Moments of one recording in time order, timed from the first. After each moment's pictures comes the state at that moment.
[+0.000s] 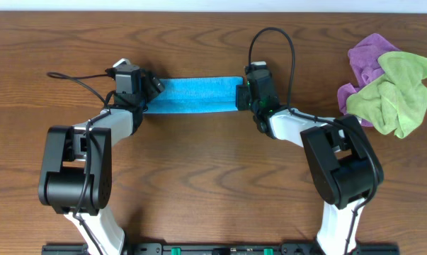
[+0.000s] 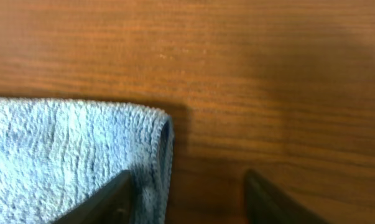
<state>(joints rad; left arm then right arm) -0.08 1.93 0.96 0.24 -0.01 -0.68 0.39 2.06 1.06 0.25 0.13 0.27</state>
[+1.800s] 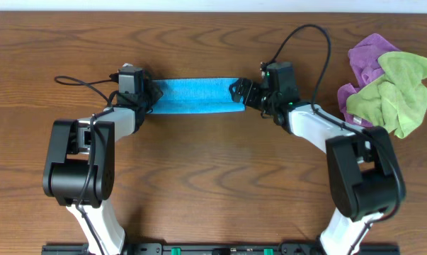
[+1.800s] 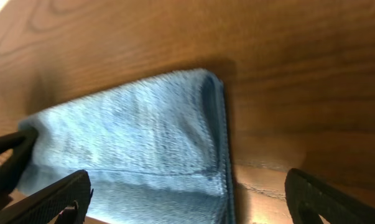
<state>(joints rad) -0.08 1.99 0.98 0.22 0.09 -0.80 0.29 1.94 1.06 0.07 -0.30 0.65</state>
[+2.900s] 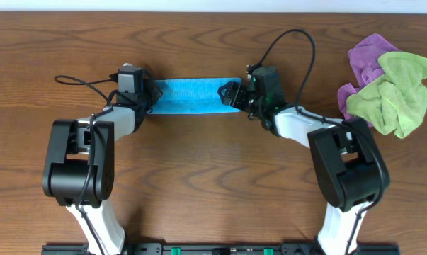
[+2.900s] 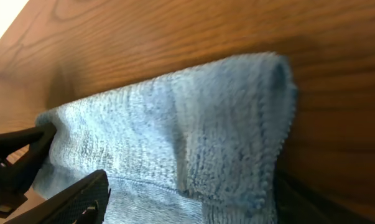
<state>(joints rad) -0.08 1.99 0.98 0.20 0.10 -0.80 0.37 2.03 1.06 0.23 -0.31 0.71</state>
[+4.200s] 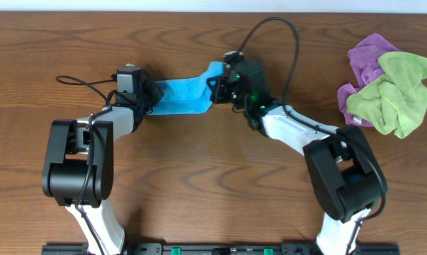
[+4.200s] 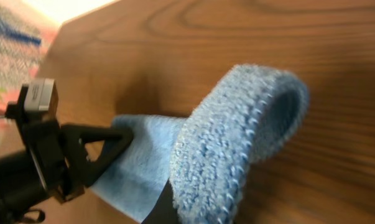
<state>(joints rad) -0.07 1.99 0.98 0.20 0.18 -0.80 0.48 1.97 1.15 0.27 -0.29 0.55</state>
